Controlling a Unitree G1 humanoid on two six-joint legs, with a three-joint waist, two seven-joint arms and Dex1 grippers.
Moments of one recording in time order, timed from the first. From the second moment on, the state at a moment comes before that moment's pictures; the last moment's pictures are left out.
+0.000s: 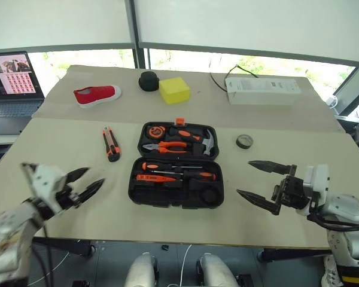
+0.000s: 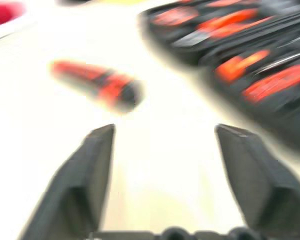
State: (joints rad) left arm 0.28 0.59 0.60 -0.19 -0.41 0.27 -0.82; right arm 0.03 -0.63 -0.22 -0.20 0.53 -0.08 1.14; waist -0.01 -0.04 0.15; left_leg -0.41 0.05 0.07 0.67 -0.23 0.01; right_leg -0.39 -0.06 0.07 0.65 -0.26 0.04
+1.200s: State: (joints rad) left arm -0.66 0.30 0.24 0.26 -0.24 0.85 0.10; right arm -0.09 -0.61 -0.22 -0.18 0.65 0.04 1.13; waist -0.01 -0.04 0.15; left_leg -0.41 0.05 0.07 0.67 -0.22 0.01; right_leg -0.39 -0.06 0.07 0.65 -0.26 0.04
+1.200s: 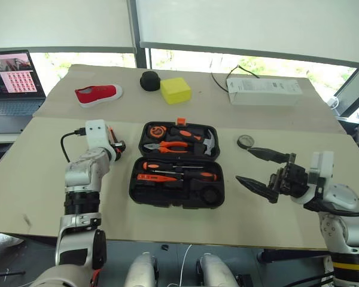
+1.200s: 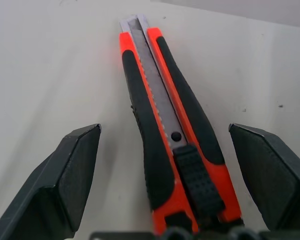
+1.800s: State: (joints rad) left arm -0.41 0.47 0.28 0.09 -0.36 0.55 -0.39; right arm -0.04 -0.62 -0.22 -0.18 0.64 0.04 1.13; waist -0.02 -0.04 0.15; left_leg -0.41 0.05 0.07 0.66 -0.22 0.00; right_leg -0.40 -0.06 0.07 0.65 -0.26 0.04
